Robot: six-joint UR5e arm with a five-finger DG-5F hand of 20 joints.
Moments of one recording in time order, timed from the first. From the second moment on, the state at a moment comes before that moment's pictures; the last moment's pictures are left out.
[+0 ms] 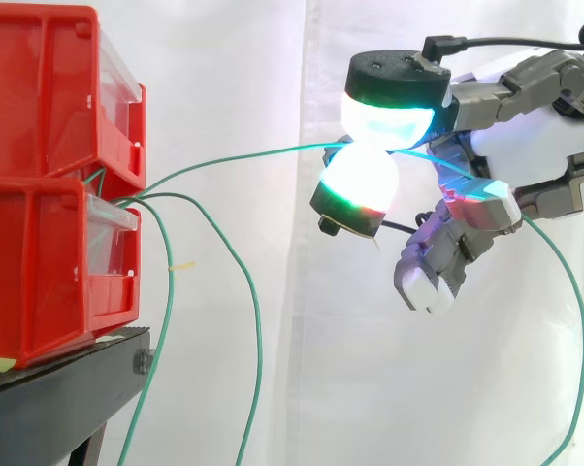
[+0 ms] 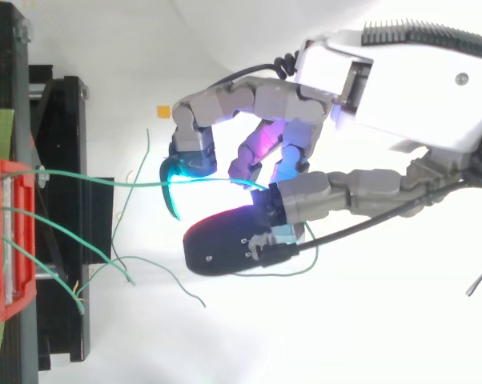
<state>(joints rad) 0.17 -2.17 -1.07 -3.25 -1.15 -0.43</state>
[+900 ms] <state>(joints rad) 0.17 -2.17 -1.07 -3.25 -1.15 -0.47</state>
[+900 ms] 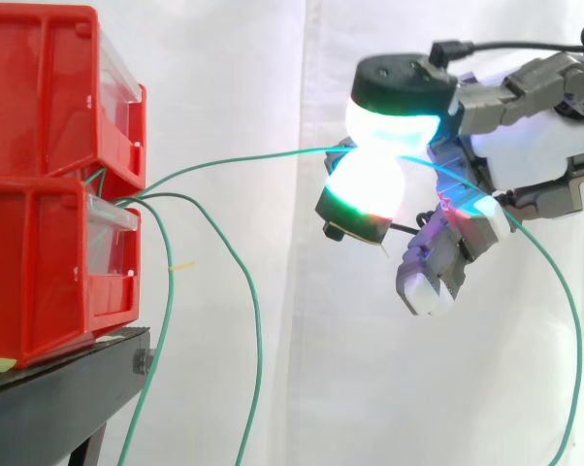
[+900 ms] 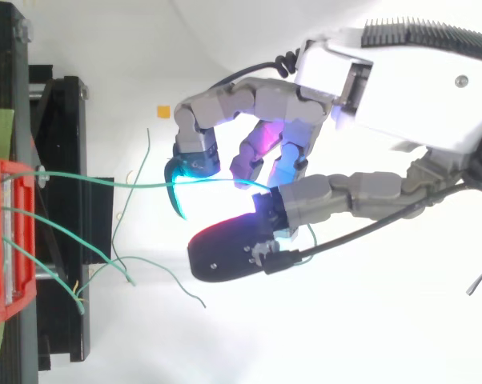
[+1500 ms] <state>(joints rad) 0.17 -2.17 -1.07 -3.25 -1.14 -0.50</state>
